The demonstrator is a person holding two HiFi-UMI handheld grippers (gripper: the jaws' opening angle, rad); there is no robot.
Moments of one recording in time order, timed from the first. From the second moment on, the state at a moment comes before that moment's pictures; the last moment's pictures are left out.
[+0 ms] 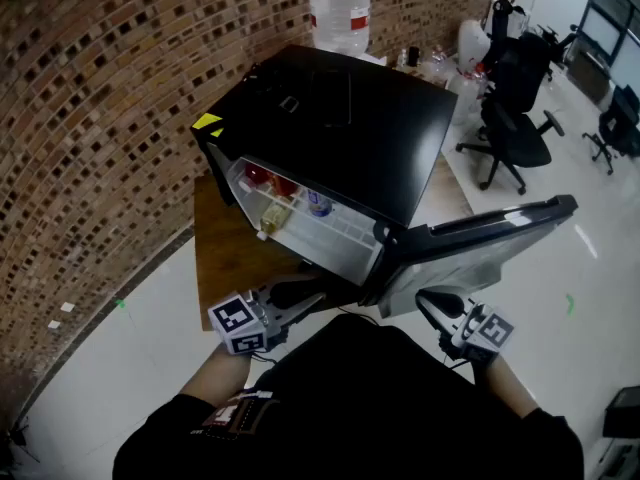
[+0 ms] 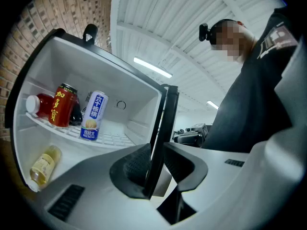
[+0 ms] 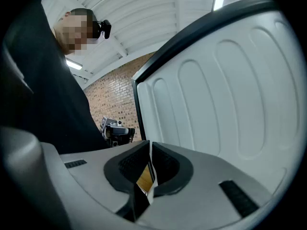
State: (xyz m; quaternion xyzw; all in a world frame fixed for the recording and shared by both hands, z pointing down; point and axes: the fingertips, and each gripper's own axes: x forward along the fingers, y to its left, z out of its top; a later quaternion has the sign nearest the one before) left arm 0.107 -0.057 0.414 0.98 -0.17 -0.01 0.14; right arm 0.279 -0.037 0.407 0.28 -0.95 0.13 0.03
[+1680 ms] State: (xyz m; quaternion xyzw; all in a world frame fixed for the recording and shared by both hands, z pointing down) left arm -0.125 -0.059 0.424 0.98 -0.15 0.02 0.15; right arm 0.063 -0.256 0.389 0.57 -0.82 0.03 0.07
